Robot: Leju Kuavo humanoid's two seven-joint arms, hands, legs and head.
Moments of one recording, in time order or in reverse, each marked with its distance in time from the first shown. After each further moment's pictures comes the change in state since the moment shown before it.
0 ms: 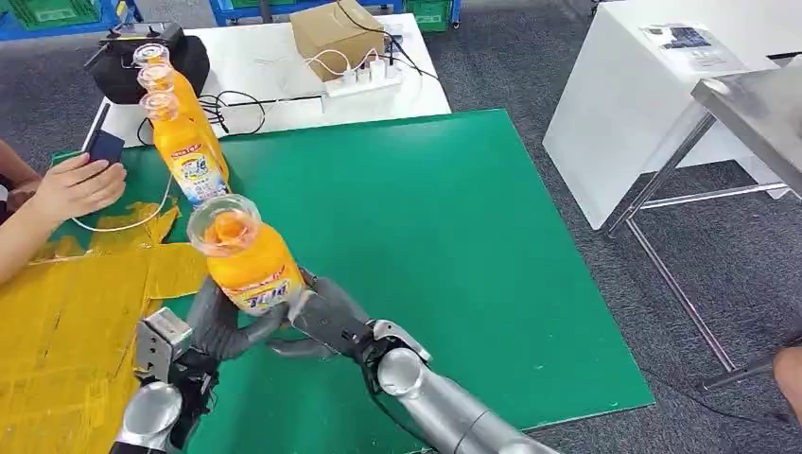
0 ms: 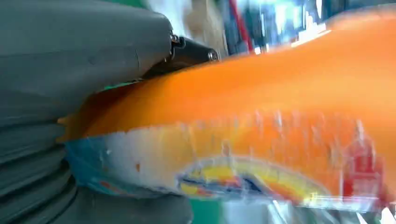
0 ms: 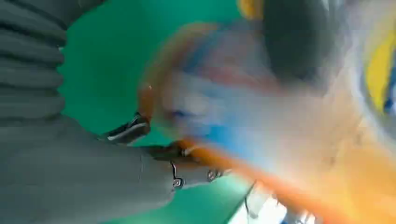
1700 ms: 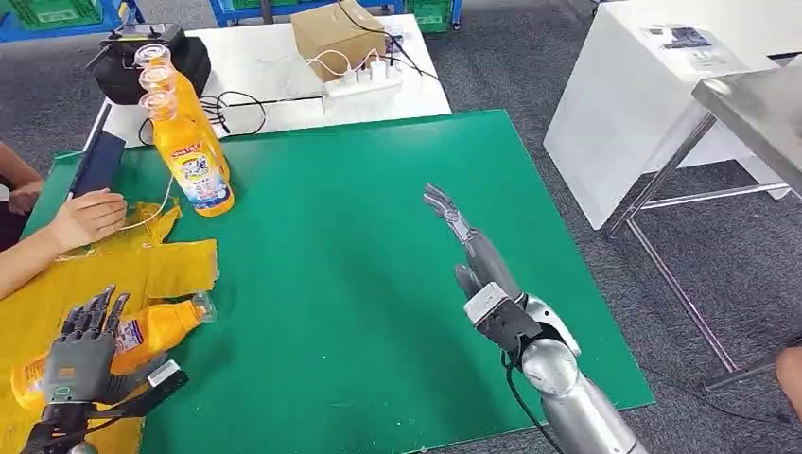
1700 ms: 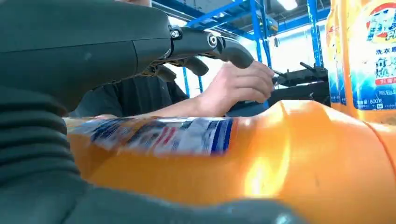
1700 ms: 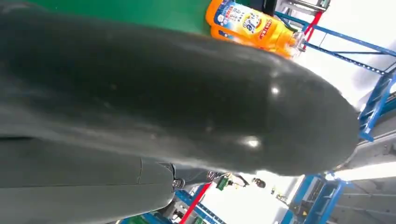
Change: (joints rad) left arm 0.038 0.265 0.281 0.483 -1.039 0.706 0.199; right arm 0.197 -0.352 -0.297 -0.635 0.013 0.050 -0.095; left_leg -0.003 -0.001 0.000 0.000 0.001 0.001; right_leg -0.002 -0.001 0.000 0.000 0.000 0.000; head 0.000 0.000
